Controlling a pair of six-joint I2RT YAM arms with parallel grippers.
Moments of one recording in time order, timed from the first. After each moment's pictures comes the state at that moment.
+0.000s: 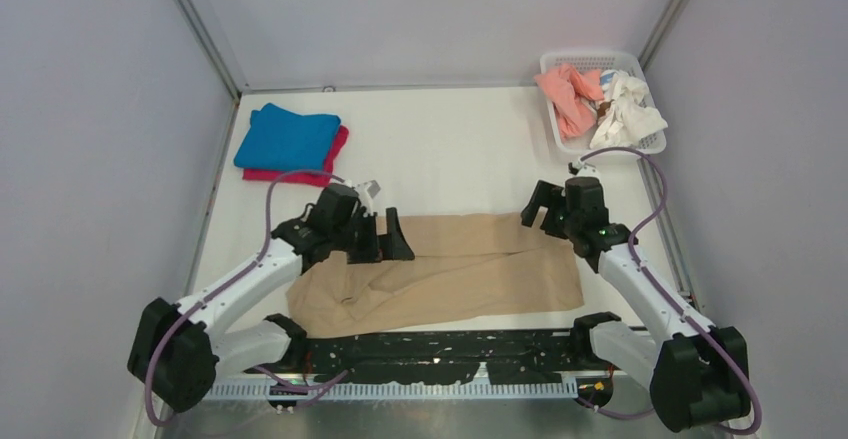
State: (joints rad) left arm -0.54 1.06 0.70 -0.44 0.35 -0.64; right arm 0.18 0.98 0.56 -0.31 0.05 0.45
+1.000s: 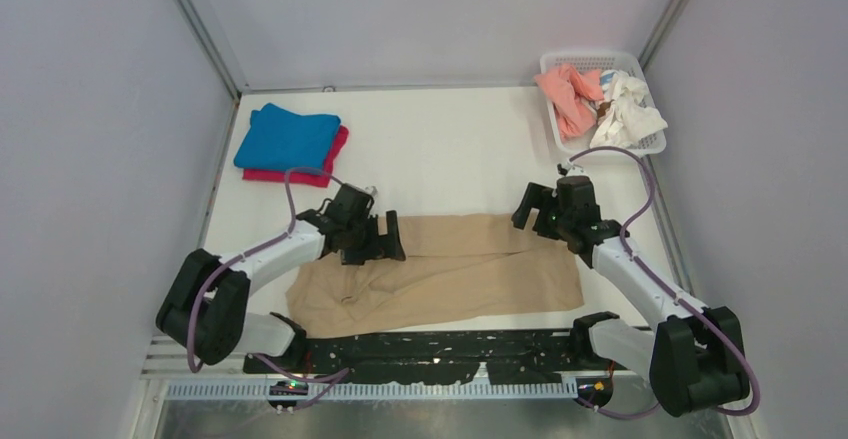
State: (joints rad) left arm -0.53 1.37 0.70 -0.39 0.19 -0.62; right arm 0.22 1.09 0.57 -0.25 -0.02 0.47
